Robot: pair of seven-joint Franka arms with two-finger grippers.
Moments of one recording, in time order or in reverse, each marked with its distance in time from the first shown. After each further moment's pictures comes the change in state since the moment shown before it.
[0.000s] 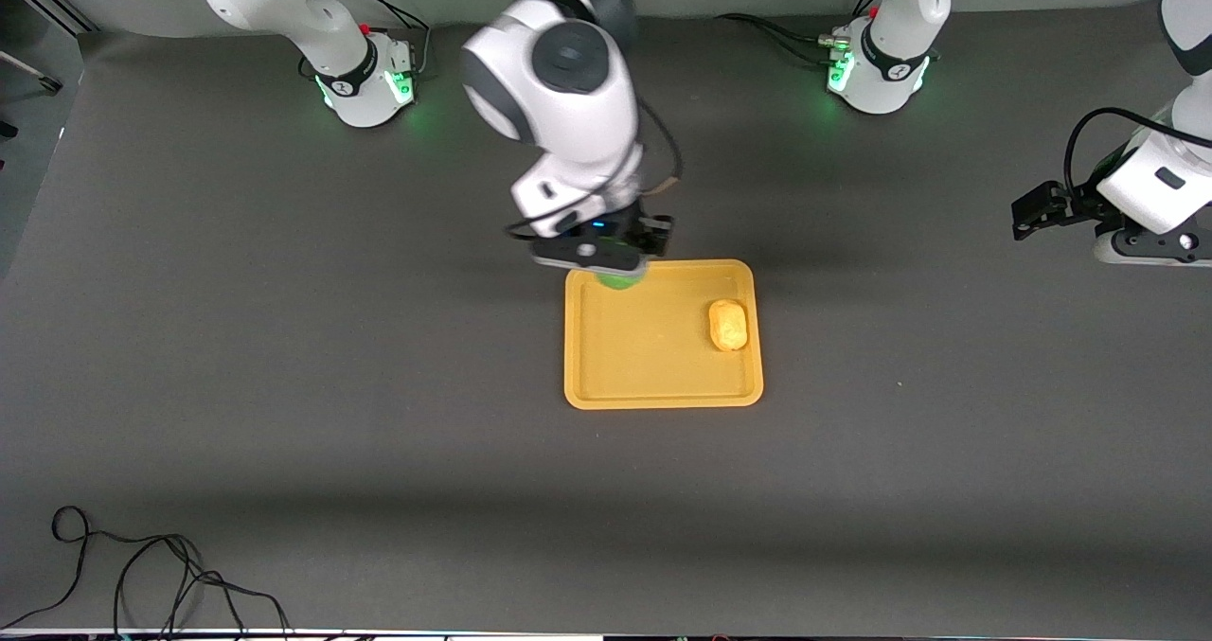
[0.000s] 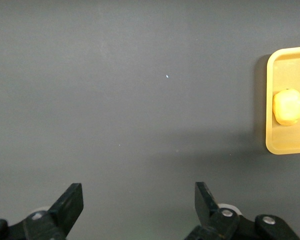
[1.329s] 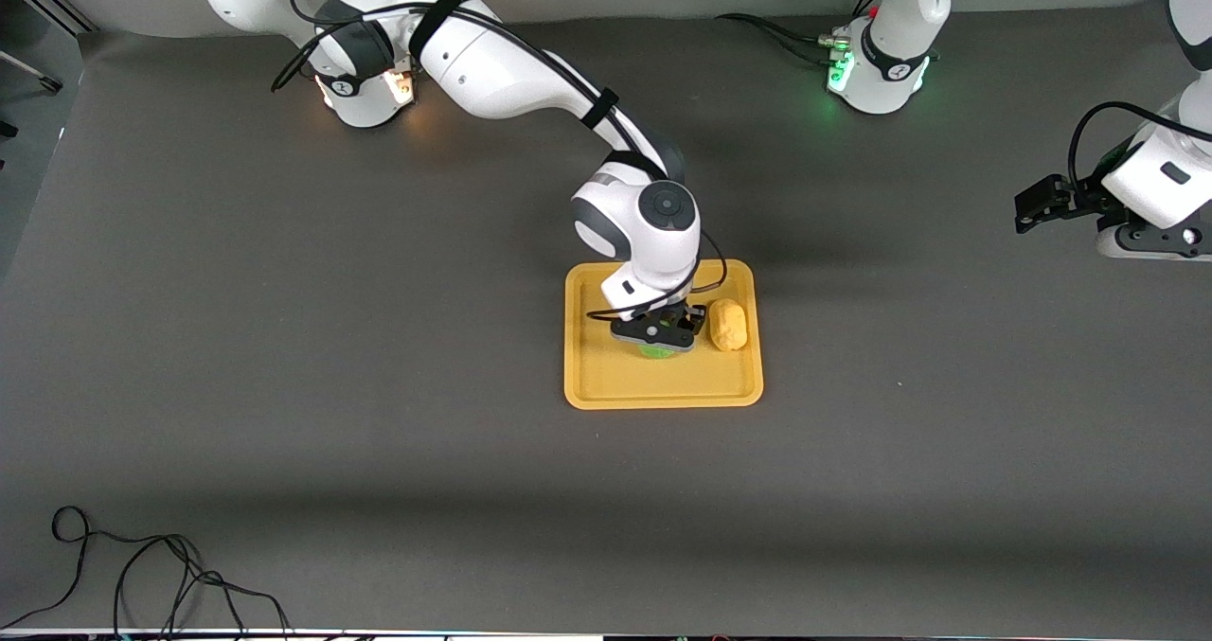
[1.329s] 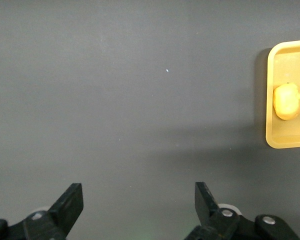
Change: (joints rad) left arm 0.001 -0.004 0.006 -0.003 -0.003 -0.022 0.009; right arm 0.037 0.418 -0.025 0.105 -0.117 0.322 0.086
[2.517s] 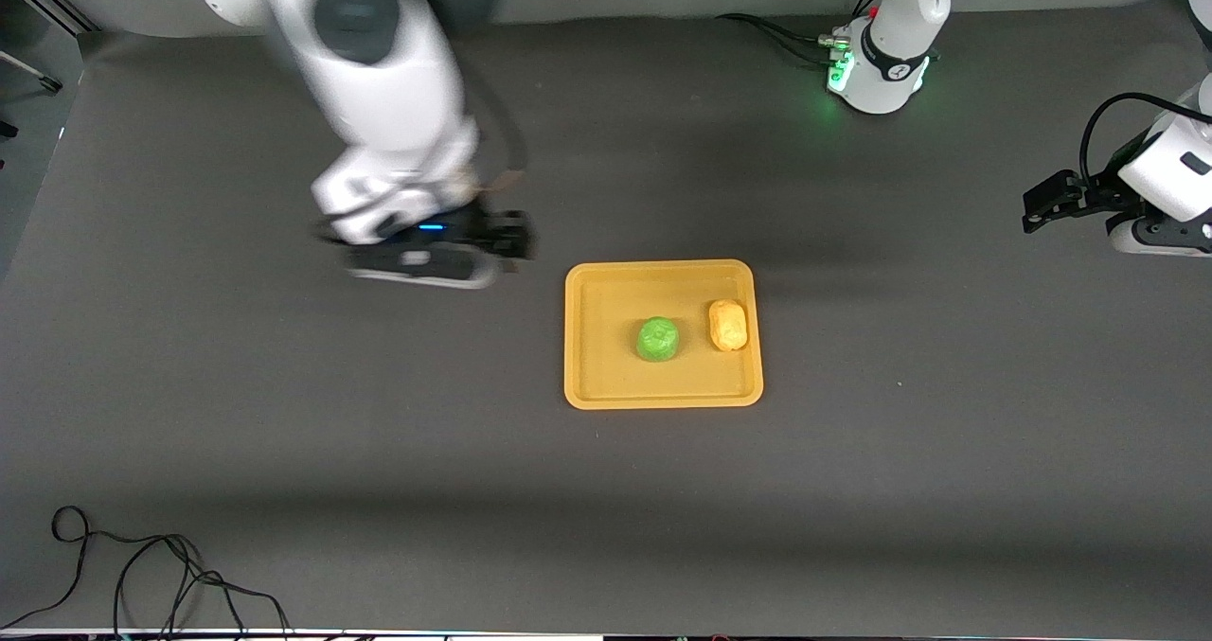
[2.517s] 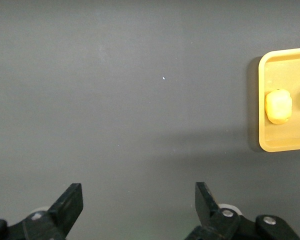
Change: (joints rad) left arm 0.002 0.000 0.003 0.033 -0.018 -0.003 0.018; right arm -0.298 -0.761 -0.011 -0.272 0.031 -0.574 -0.509
